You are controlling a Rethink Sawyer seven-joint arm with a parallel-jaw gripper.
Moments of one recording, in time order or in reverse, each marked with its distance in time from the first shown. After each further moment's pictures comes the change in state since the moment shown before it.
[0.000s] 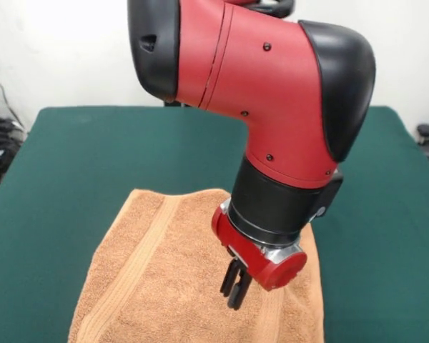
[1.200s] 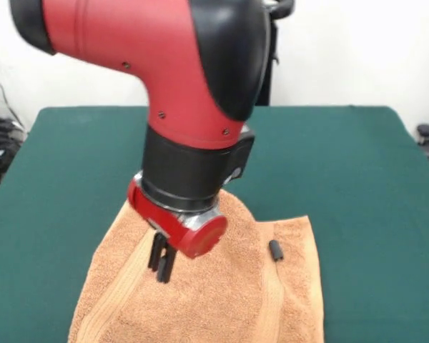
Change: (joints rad) arm -0.144 -0.140 0.125 0.130 -0.110 -0.010 -0.245
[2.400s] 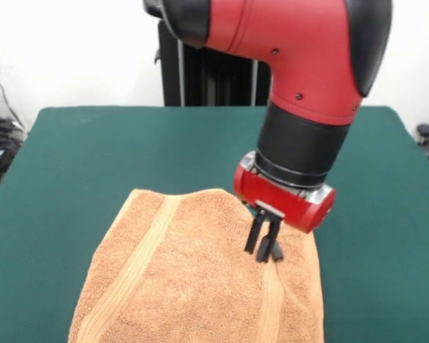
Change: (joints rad) arm 0.144 -0.073 0.000 0.159 -0.036 -0.110 0.000
